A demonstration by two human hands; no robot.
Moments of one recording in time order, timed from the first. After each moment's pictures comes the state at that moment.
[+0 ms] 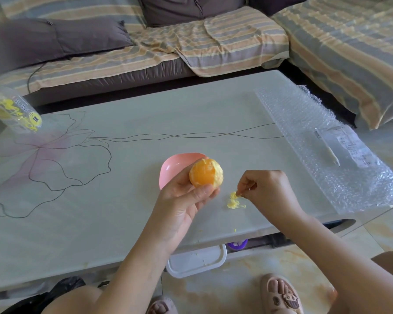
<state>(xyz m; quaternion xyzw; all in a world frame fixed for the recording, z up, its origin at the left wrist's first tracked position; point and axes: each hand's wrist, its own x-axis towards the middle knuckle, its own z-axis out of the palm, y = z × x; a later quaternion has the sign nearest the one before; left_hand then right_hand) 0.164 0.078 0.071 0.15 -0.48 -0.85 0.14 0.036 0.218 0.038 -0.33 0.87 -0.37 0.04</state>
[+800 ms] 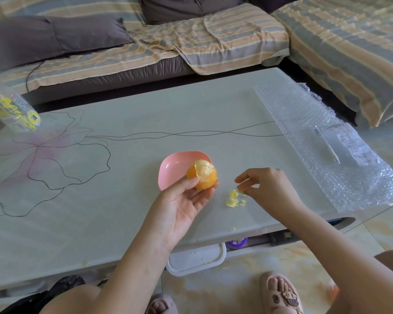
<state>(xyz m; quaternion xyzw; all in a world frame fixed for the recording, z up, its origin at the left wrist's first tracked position) 0.160 0.080 0.079 0.26 -0.32 -0.91 0.10 0.029 0.221 0.040 -0.29 0.88 -0.34 0.13</state>
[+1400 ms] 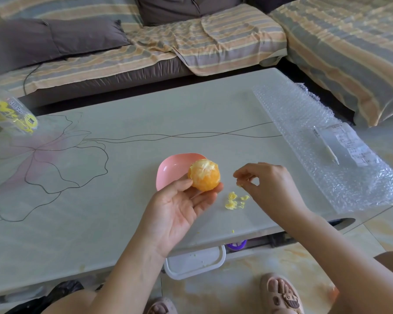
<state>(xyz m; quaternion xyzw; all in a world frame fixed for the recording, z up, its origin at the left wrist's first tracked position) 0.162 0.075 0.079 0.18 -0.33 -0.92 0.07 0.034 0.221 0.051 -0.33 0.88 -0.36 0.02</state>
